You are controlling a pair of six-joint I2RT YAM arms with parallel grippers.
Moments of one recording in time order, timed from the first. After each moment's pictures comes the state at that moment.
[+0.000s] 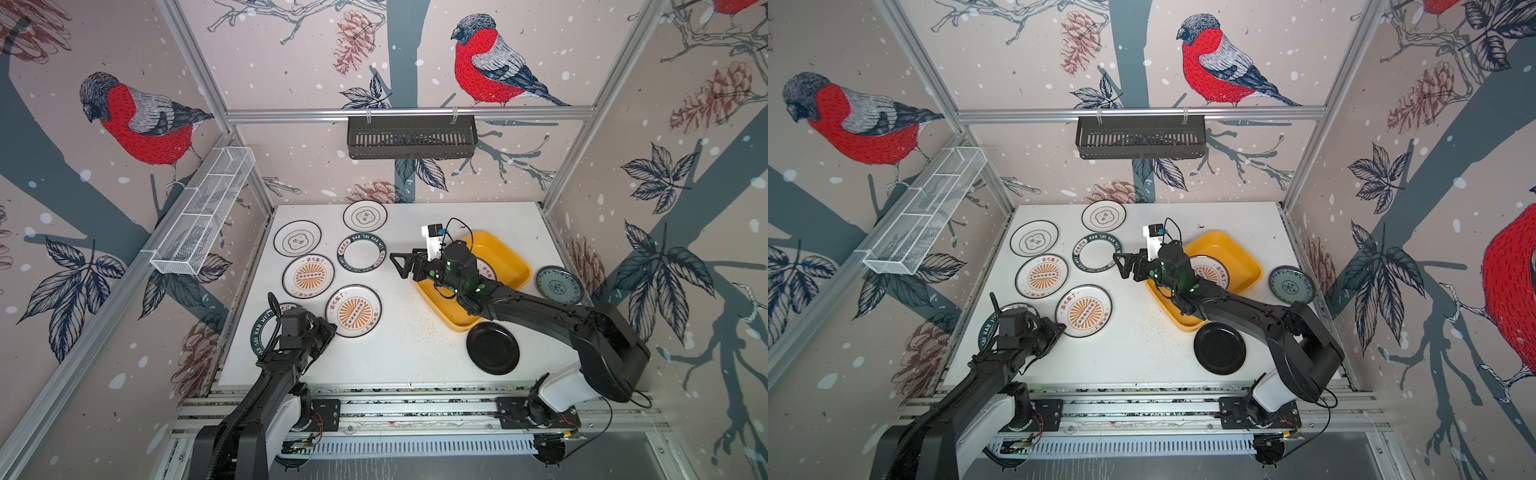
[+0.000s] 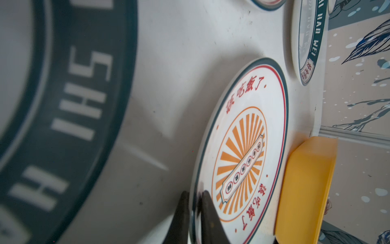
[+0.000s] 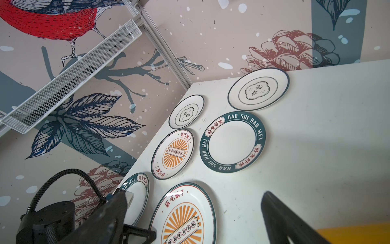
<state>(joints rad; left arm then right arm) 0.02 0.88 0.14 -0.09 0.40 -0.95 0.78 1.53 0.92 0.40 -0.12 0.53</state>
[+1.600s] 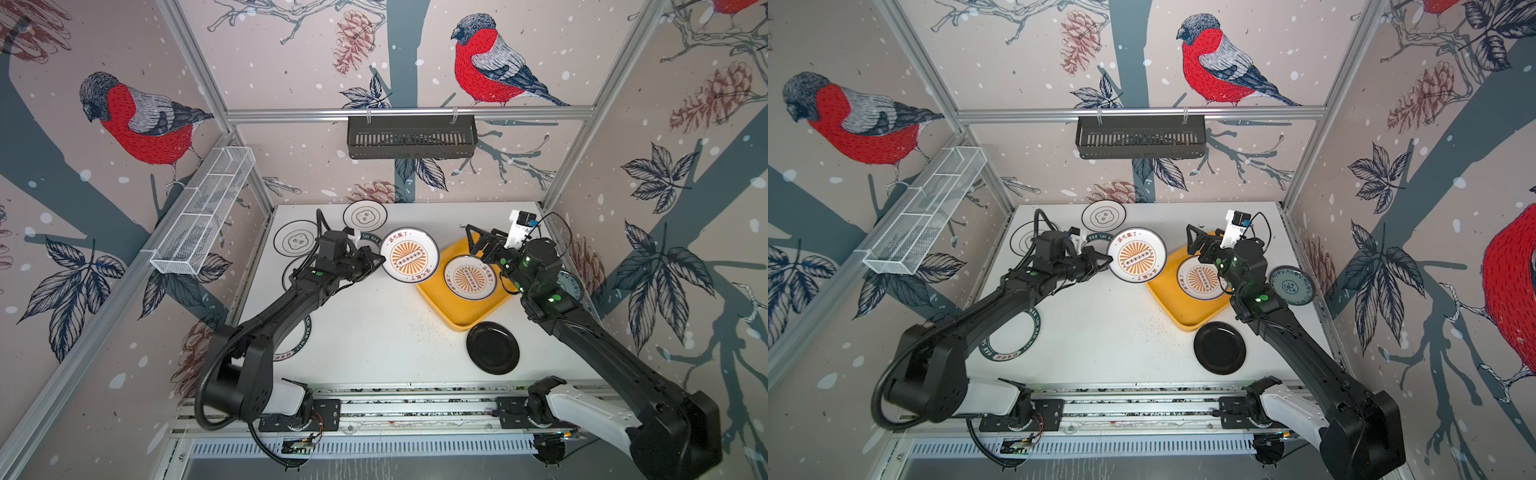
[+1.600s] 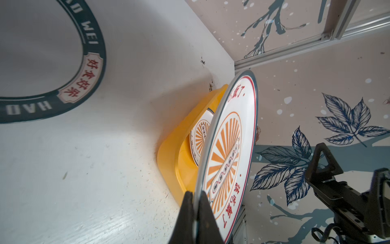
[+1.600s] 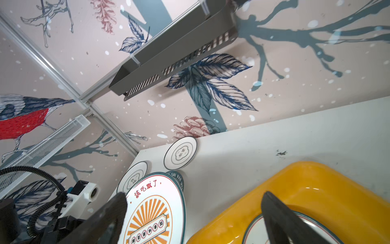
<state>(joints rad) -0.35 1.47 0.94 -0.03 0.56 -0.89 0.38 1.02 0.77 0.19 -0.02 0.50</state>
